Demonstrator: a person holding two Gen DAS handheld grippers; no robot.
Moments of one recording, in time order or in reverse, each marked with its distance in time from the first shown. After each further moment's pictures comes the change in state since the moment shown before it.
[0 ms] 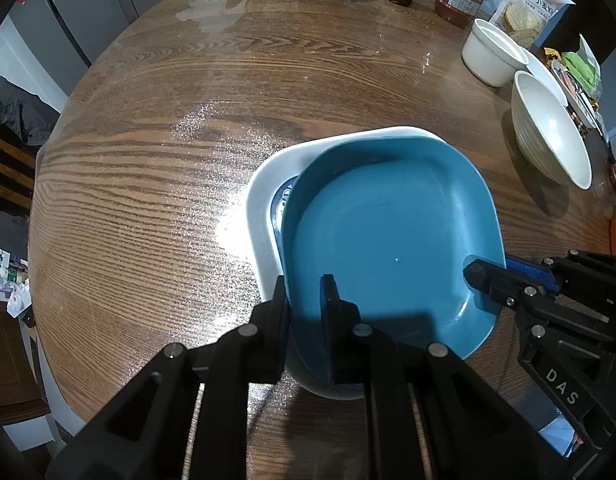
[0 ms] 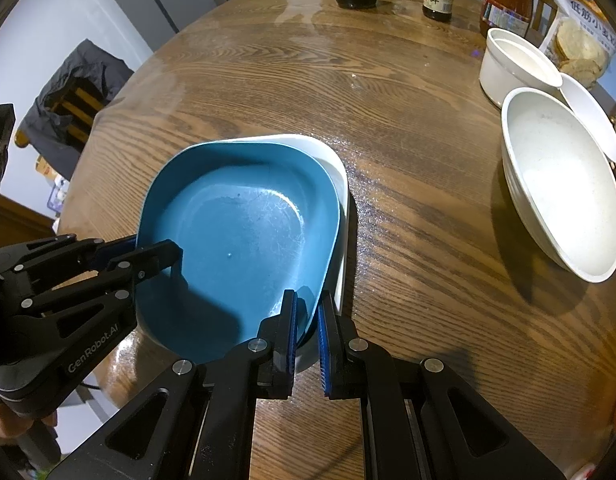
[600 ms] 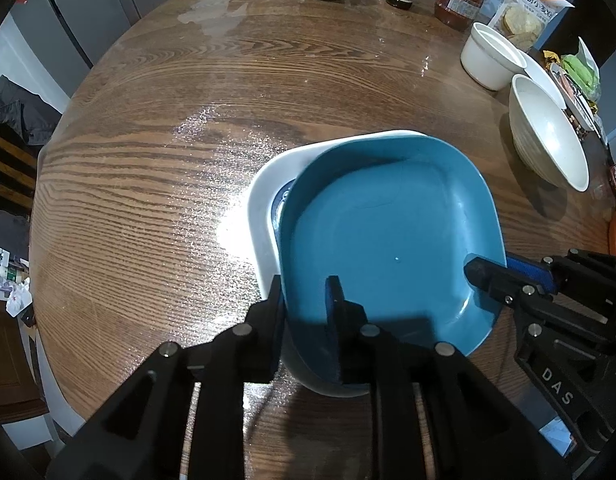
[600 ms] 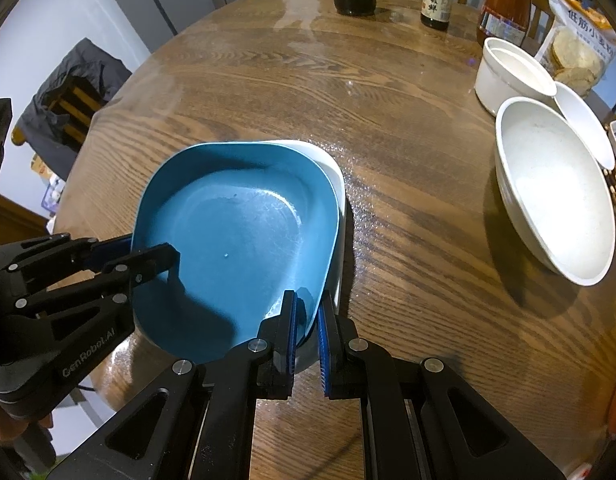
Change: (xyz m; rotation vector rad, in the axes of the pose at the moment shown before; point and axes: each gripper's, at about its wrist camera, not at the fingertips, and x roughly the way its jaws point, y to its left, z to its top) left arm -0.005 0.001 -0.001 0.007 -0.026 -0.018; right arm -0.003 0.005 -0.001 -0.012 -0.022 -0.034
